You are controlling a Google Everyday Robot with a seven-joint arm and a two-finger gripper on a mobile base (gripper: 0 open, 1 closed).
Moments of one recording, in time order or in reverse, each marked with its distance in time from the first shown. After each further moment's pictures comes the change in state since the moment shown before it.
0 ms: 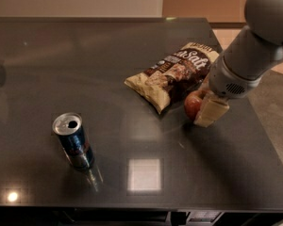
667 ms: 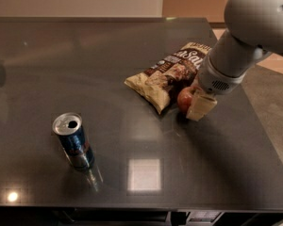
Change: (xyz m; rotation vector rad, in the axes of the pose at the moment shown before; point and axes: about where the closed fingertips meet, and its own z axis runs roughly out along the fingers) arm -0.013 -0.027 0.023 0.037 0.016 -0.004
